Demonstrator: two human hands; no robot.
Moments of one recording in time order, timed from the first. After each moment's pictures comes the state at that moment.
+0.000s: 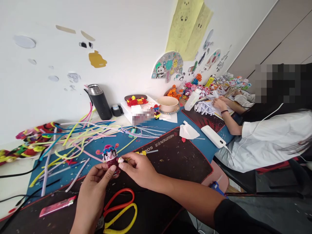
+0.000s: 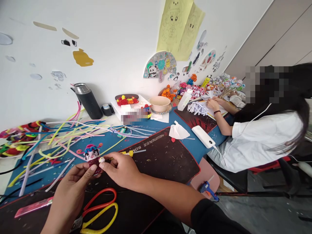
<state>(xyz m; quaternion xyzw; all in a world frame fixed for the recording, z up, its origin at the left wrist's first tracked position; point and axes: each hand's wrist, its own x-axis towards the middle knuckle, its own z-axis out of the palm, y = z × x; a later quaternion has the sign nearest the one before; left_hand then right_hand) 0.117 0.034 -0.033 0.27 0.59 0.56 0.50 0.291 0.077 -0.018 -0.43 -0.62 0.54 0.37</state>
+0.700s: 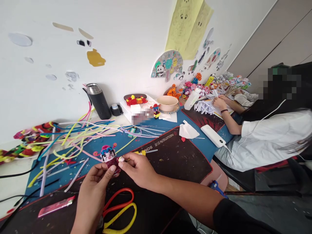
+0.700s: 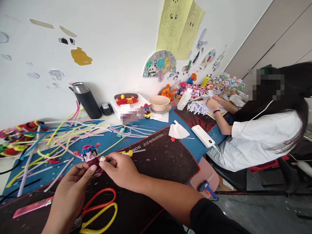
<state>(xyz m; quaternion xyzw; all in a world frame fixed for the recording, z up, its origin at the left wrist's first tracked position) 0.118 0.032 -0.037 0.30 0.60 0.56 0.49 0.289 0.075 -0.019 -0.43 -0.59 0.57 0.37</state>
